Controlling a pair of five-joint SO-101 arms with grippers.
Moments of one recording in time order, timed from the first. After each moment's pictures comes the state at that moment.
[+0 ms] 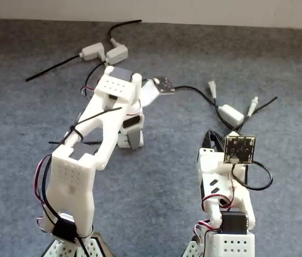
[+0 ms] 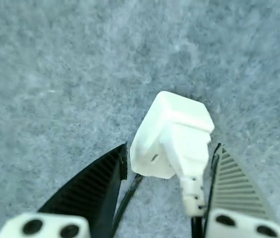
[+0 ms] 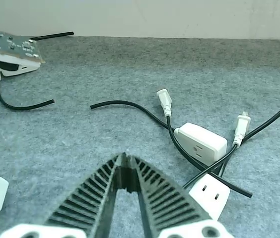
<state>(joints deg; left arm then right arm) 11.8 36.9 -22.9 88.0 -42.2 -1.4 -103.6 95.3 36.0 2.6</state>
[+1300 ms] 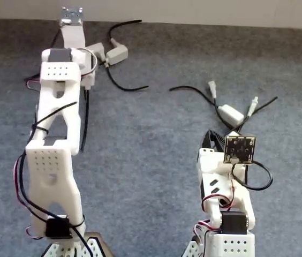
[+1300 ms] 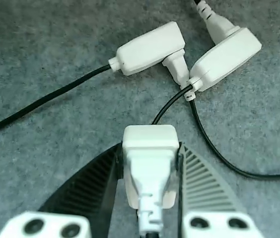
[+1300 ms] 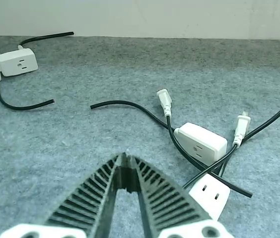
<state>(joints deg) -8.1 45.1 -45.8 63.8 1.5 -1.4 -103.6 95.3 36.0 2.6</state>
